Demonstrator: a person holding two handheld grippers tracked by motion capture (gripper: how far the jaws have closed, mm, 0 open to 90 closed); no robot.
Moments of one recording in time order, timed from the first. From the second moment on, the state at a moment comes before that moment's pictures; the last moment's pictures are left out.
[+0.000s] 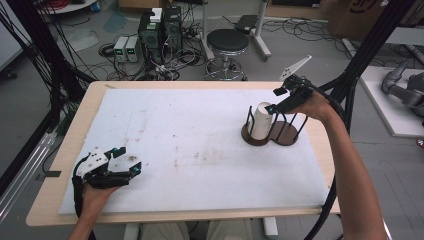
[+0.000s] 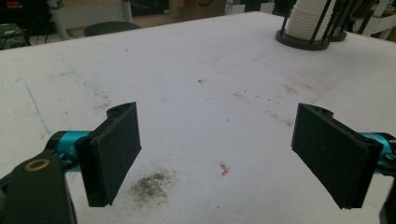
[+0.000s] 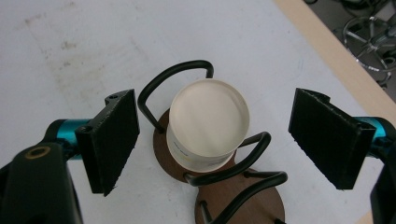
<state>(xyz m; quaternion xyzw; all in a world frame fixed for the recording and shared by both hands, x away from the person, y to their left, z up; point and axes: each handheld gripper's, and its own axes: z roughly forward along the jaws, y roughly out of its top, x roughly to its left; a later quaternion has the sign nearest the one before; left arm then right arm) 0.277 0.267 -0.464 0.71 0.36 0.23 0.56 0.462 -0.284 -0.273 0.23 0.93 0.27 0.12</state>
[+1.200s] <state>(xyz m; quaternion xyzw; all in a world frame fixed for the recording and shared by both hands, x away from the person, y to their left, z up) 0.277 0.265 -0.464 0.71 0.35 0.23 0.56 0.481 -0.260 -0.304 0.20 0.96 0.17 0.08</state>
